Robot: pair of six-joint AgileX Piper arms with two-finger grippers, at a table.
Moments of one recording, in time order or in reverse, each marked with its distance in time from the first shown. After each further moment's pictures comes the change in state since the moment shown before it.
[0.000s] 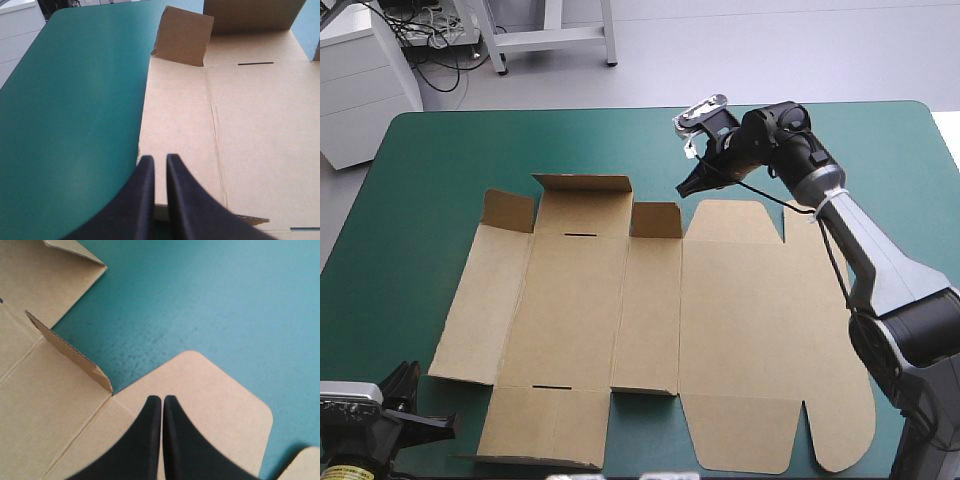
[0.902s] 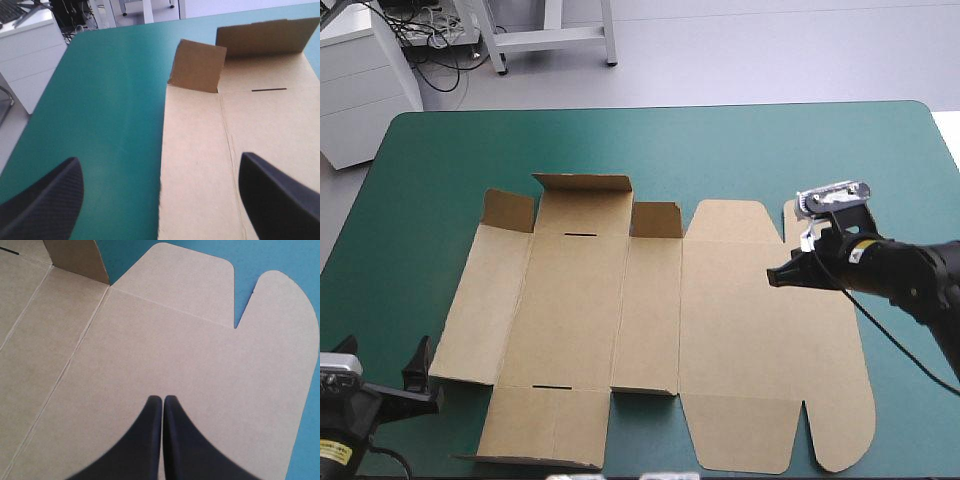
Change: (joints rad) left arm 0.000 0.179 -0.178 0.064 -0.020 0.006; right arm -0.166 -0.831 0.893 0.101 -0.204 0.100
